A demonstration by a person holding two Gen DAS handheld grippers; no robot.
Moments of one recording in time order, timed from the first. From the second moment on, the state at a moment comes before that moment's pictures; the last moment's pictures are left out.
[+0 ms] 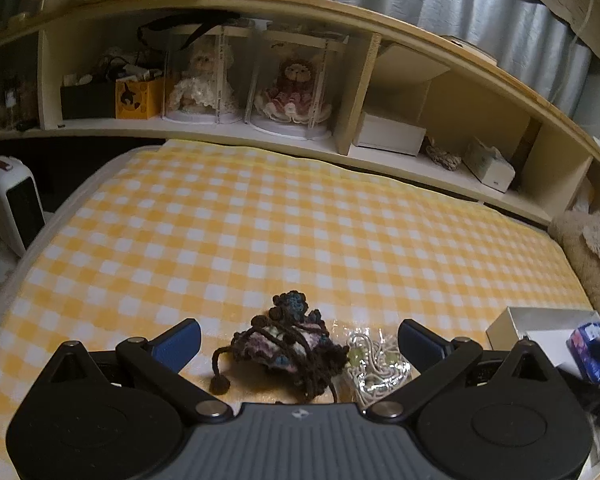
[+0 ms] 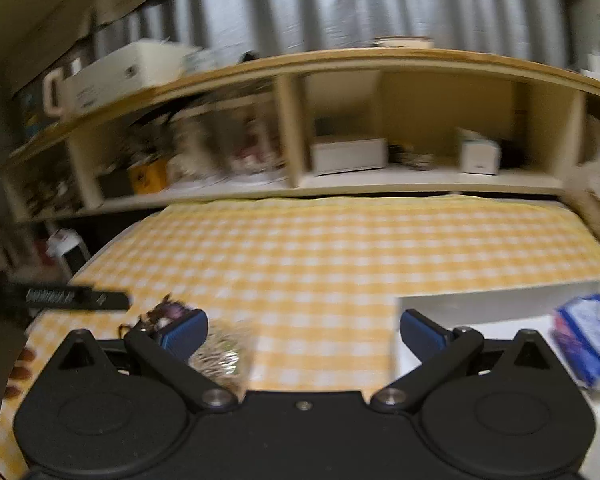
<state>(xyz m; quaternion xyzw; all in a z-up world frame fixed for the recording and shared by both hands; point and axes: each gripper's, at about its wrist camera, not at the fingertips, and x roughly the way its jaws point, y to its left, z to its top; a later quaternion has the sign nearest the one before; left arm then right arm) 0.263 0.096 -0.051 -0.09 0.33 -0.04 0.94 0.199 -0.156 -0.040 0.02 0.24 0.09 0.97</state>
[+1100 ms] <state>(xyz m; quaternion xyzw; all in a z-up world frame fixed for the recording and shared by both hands) 0.306 0.063 -0.106 0.05 0.33 -0.11 0.94 0.265 -0.094 -0.132 0.02 0.38 0.18 0.91</state>
